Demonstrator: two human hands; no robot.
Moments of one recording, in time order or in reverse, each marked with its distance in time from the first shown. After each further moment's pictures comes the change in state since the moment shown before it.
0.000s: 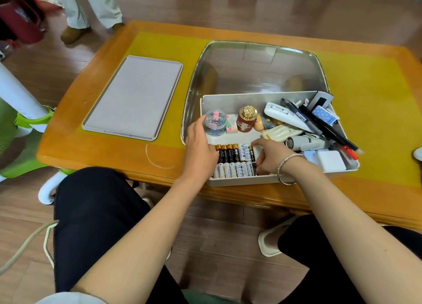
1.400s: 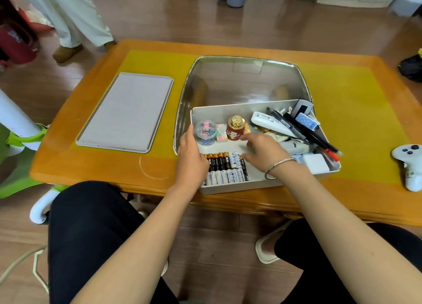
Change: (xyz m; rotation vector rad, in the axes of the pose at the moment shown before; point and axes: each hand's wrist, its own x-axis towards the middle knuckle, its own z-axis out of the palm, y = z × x) left_hand 0.002 0.001 0.000 0.058 -0.013 -0.023; right_hand -0.003 -0.005 -0.009 -0.076 0.317 -0.149
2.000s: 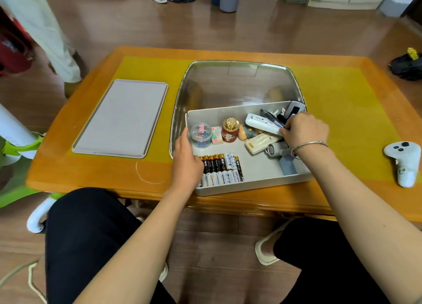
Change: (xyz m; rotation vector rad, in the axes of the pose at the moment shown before) left_hand 0.004 -0.003 0.001 -0.057 0.005 0.000; right_hand 0.011 0.063 -0.053 -0.401 0.370 0.389
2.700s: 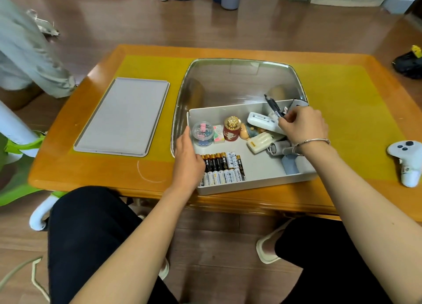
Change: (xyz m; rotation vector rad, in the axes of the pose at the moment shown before) left_hand -0.001 0.001 -0.002 0.043 -0.036 0.016; right_hand 0.002 -0.003 -0.001 0.400 0.087 0.017
